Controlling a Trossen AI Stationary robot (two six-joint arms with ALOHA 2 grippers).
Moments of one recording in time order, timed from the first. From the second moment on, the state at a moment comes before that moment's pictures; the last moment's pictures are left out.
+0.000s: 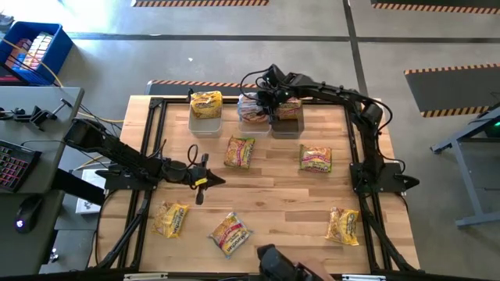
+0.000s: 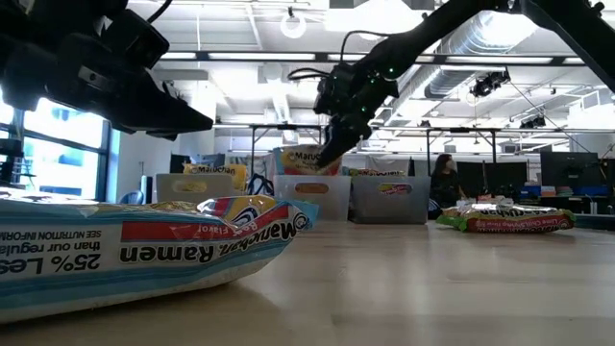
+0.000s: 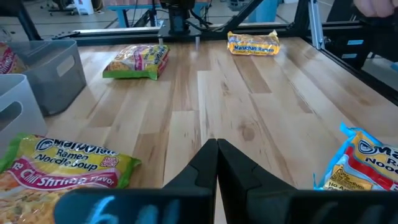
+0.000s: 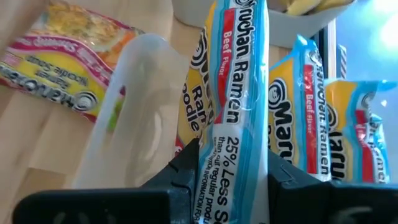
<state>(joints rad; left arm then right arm) -0.25 1.29 0.19 0.84 -0.21 -0.02 -0.64 2.03 1.65 -0.62 -0.40 -0.77</state>
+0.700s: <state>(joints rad) -0.25 1.29 0.19 0.84 -0.21 -0.02 -0.63 2.09 1.65 -0.58 -0.33 -0.77</state>
